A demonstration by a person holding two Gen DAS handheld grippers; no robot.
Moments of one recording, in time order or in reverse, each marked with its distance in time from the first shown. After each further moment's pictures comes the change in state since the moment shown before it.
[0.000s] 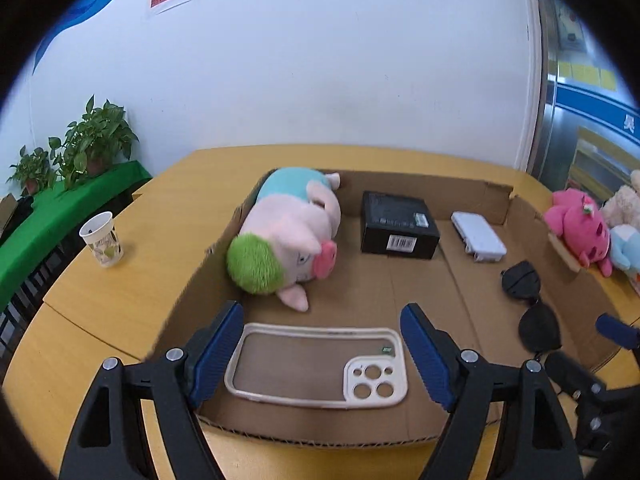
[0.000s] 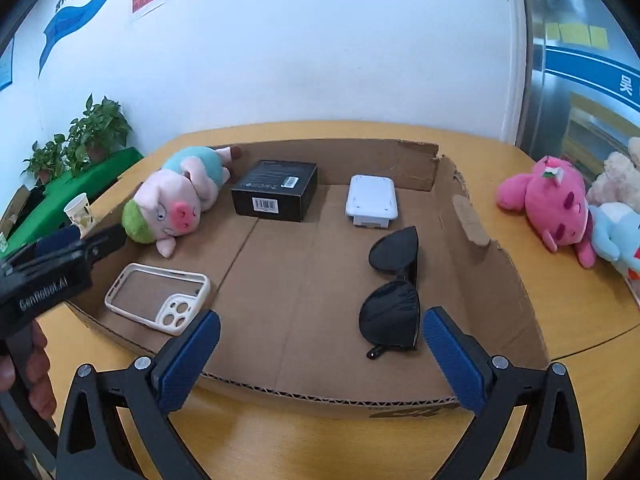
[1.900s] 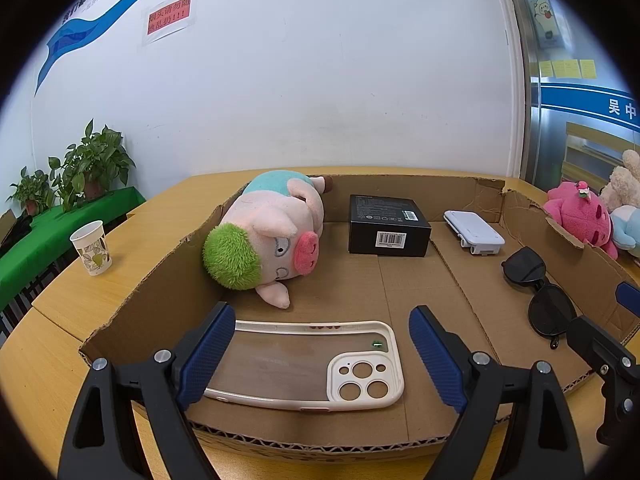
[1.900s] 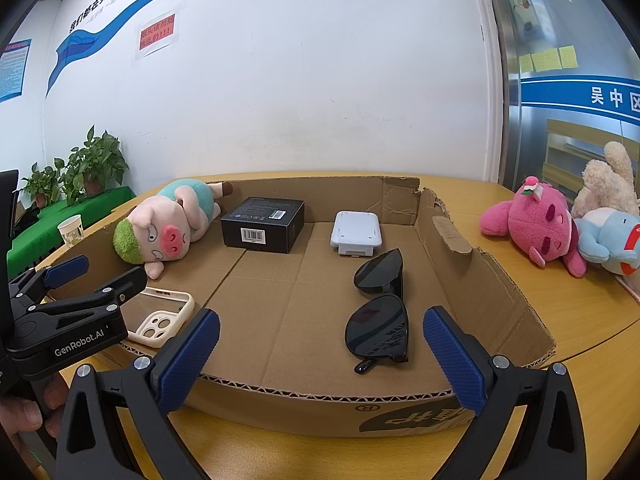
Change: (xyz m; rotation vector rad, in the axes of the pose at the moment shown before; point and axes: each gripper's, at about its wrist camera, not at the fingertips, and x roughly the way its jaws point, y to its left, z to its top) left arm 0.007 -0.015 -0.035 0.038 -0.135 -0.010; right arm -0.002 -0.006 -0.034 -0.008 -0.244 -0.036
